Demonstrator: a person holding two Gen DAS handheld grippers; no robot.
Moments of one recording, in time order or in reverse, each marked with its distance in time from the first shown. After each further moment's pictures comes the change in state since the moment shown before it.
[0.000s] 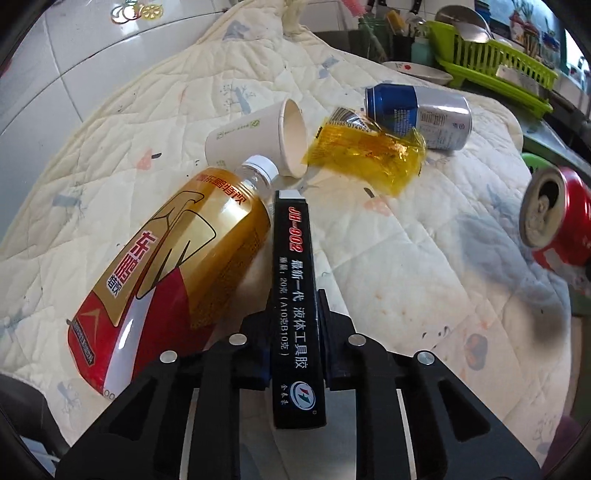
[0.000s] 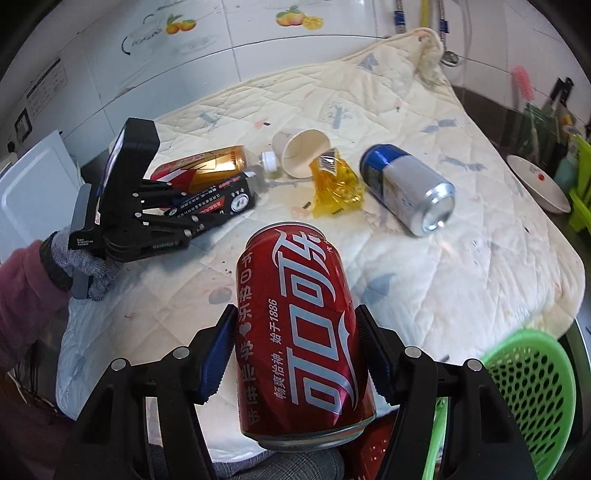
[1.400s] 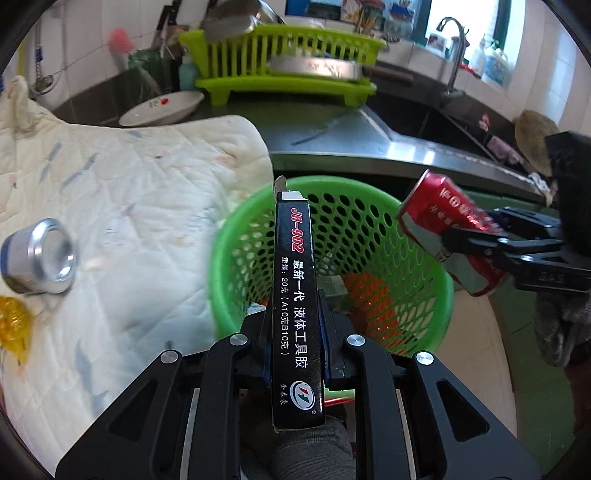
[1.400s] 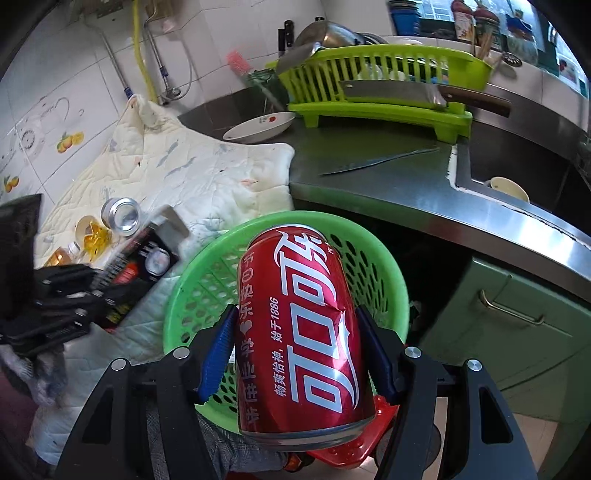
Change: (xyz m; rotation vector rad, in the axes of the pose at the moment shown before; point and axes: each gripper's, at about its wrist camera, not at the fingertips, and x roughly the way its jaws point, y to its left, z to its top) left arm -0.003 -0.317 0.079 0.265 -0.033 -0.482; right arm -0.159 -0.196 -0.189 0.592 -0.186 -0.411
